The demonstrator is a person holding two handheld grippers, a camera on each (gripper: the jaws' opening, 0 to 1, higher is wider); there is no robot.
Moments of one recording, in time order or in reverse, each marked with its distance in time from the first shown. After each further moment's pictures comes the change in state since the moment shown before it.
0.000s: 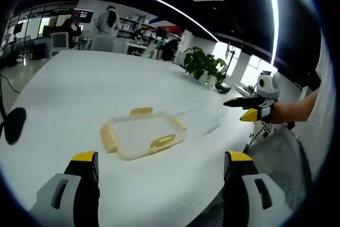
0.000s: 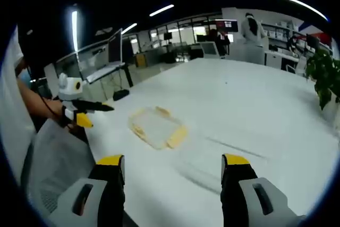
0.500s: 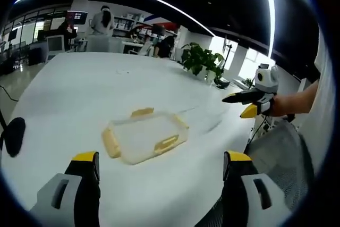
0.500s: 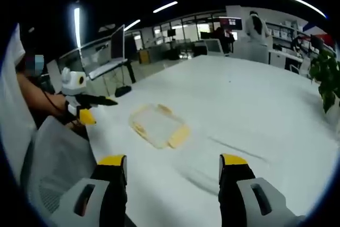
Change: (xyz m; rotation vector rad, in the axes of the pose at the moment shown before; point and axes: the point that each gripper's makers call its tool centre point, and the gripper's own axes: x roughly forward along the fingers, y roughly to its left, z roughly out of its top) left arm 0.007 0.007 0.004 0.053 0.033 -0.011; right arm 0.009 0.001 0.000 -0.023 0.034 0.030
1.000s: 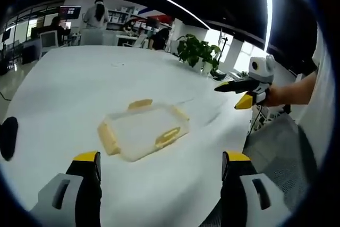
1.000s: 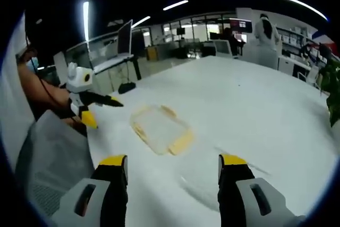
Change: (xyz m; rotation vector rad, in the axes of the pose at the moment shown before) left arm 0.012 0.005 -0.014 0.019 0.062 -0.047; right arm 0.025 0.001 0.007 -0.071 0.012 0.043
